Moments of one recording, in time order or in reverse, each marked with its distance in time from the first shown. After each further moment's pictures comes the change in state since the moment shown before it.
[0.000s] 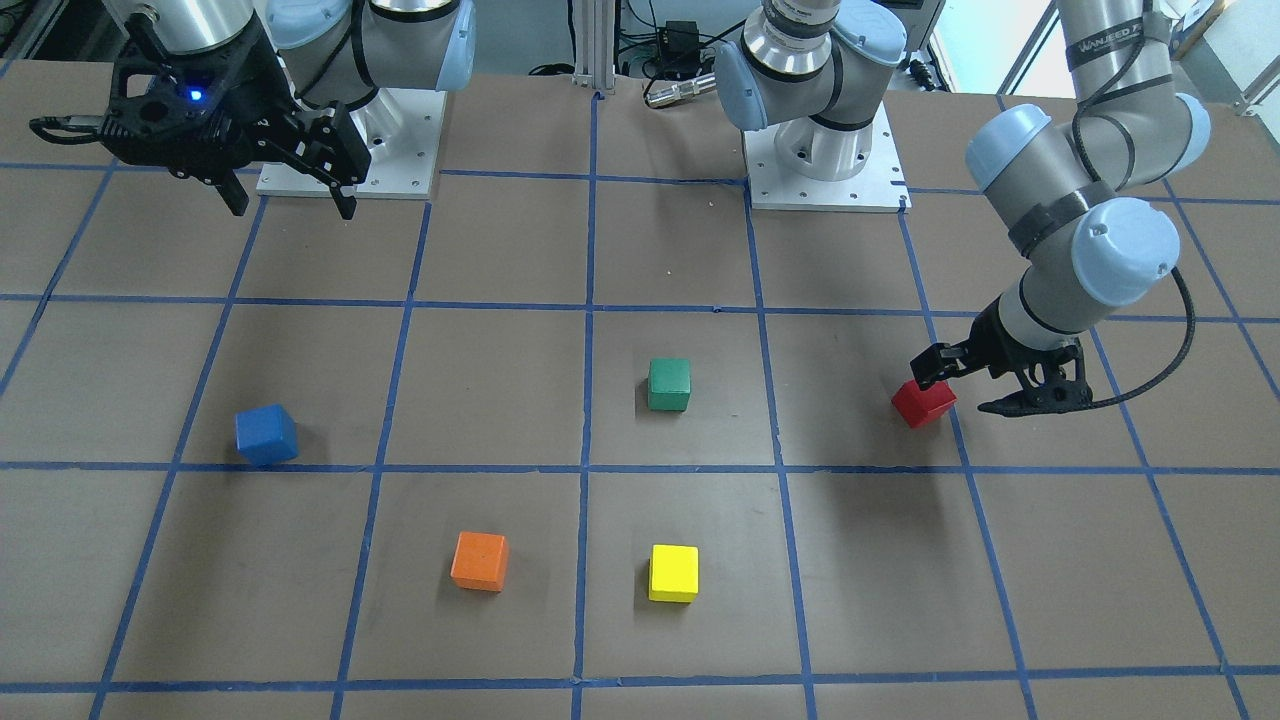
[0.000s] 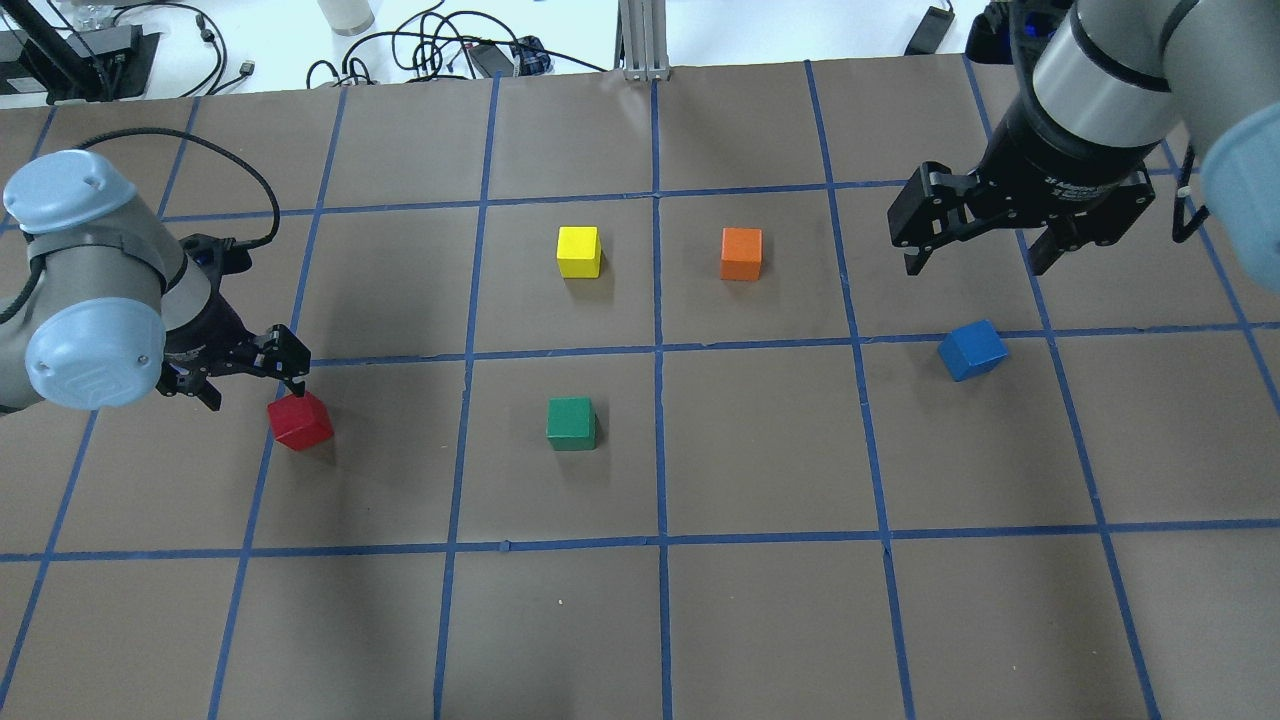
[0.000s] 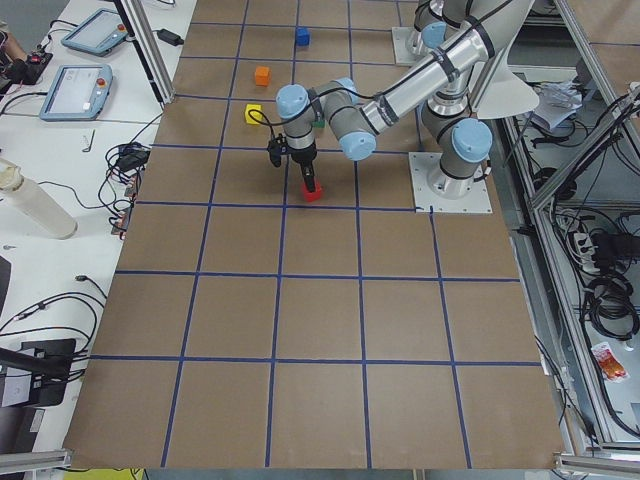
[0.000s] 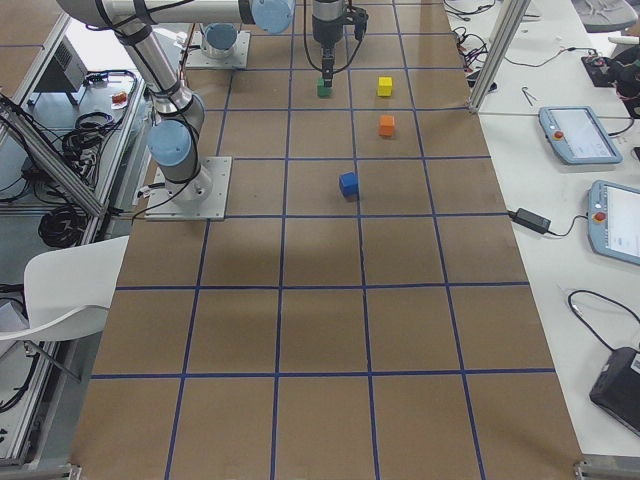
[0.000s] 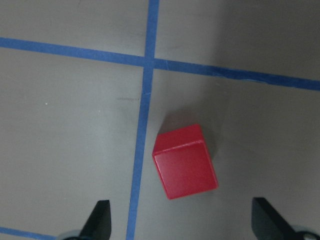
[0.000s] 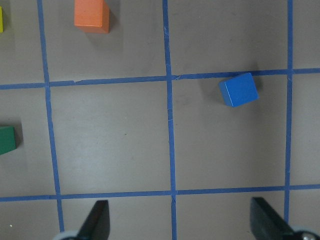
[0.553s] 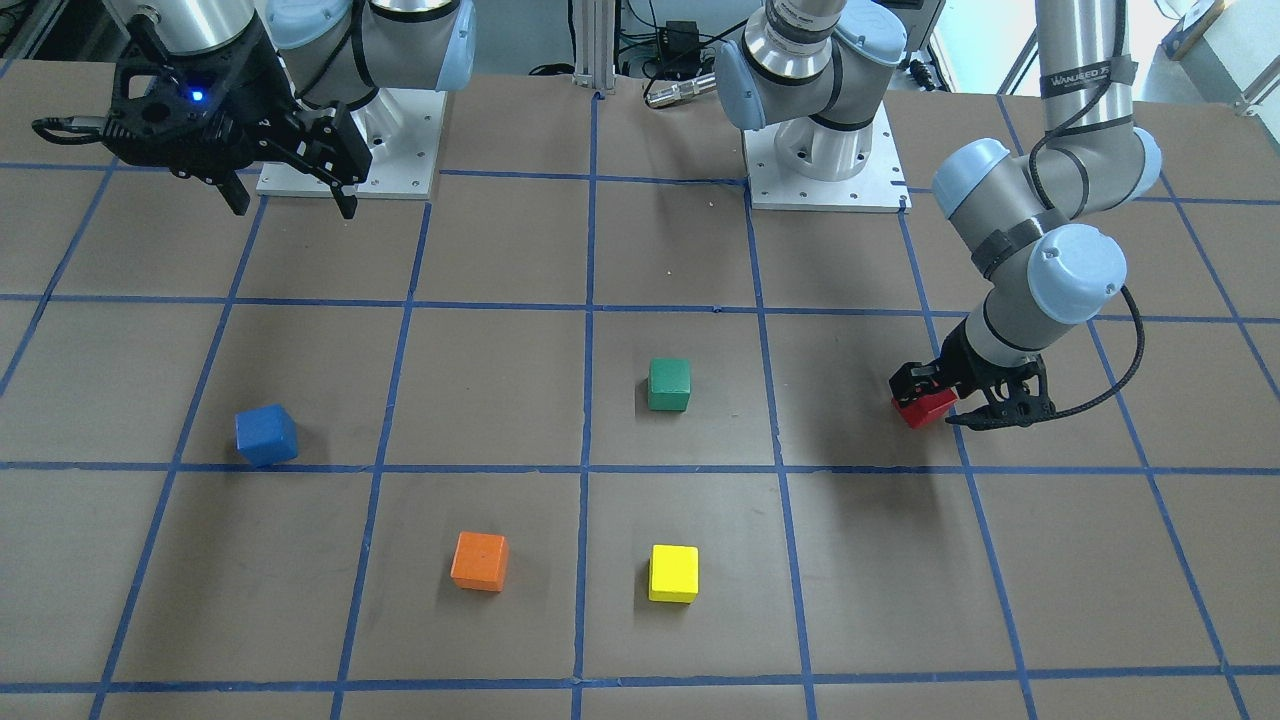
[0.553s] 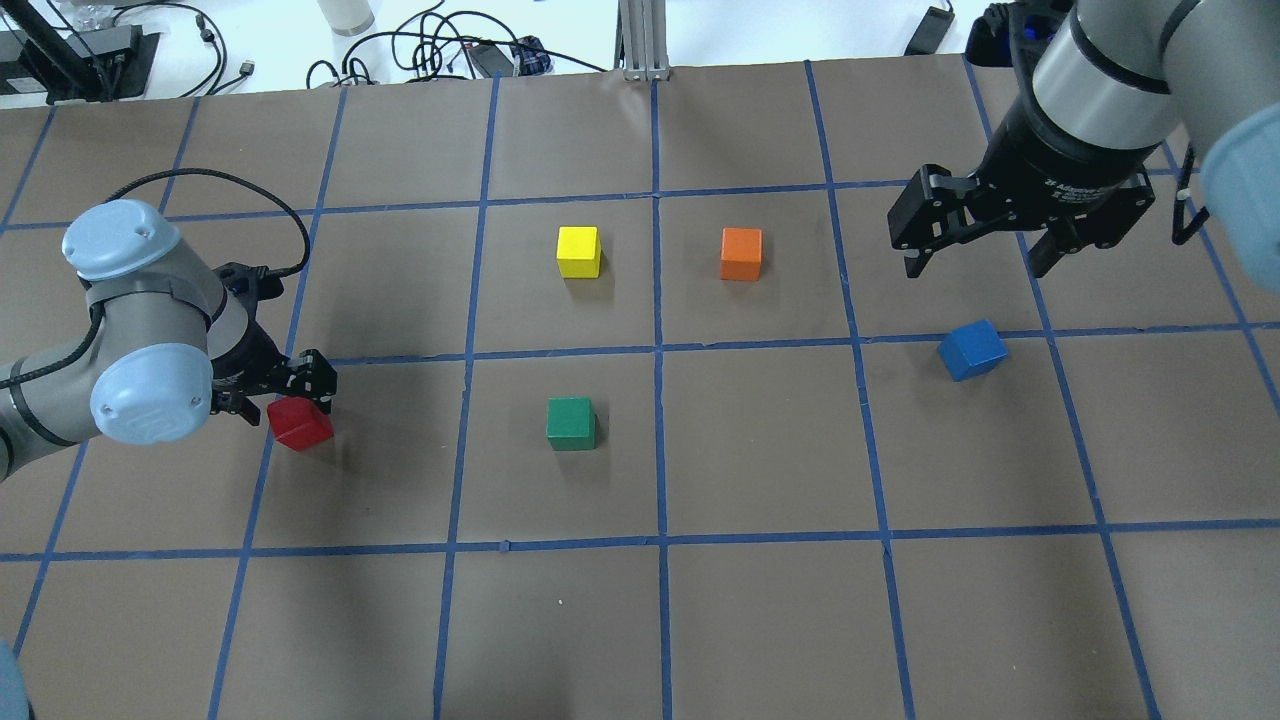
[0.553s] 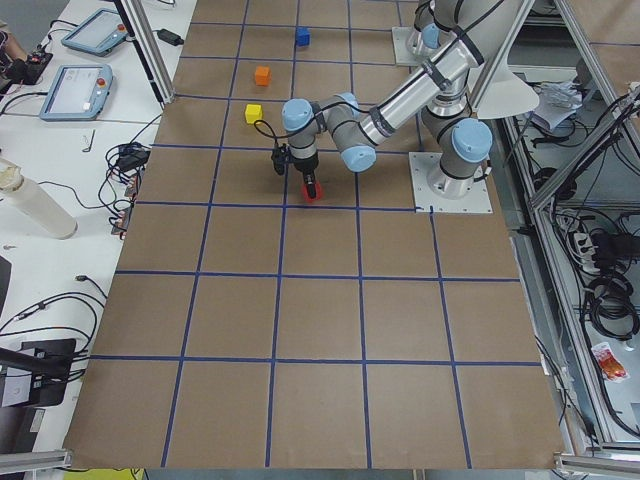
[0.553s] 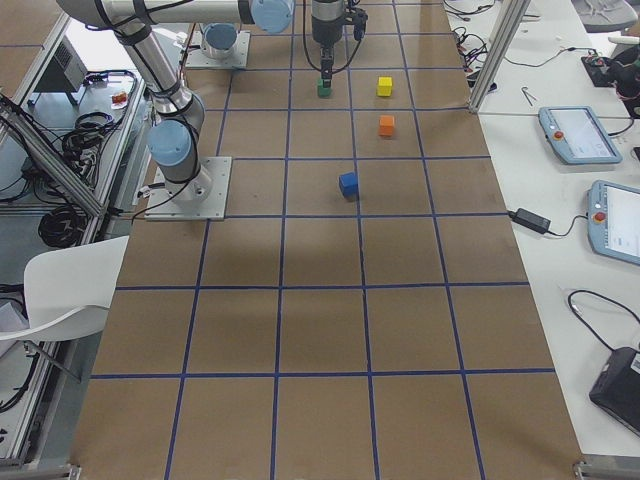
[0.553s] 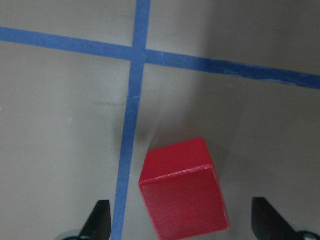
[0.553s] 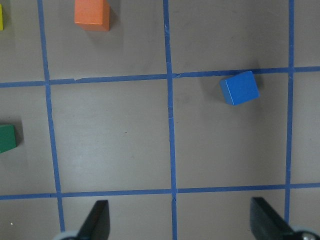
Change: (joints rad) left arm -0.015 -0.046 -0.081 0.187 -0.017 0.026; right arm 0.000 -0.001 0.001 0.005 0.003 -0.001
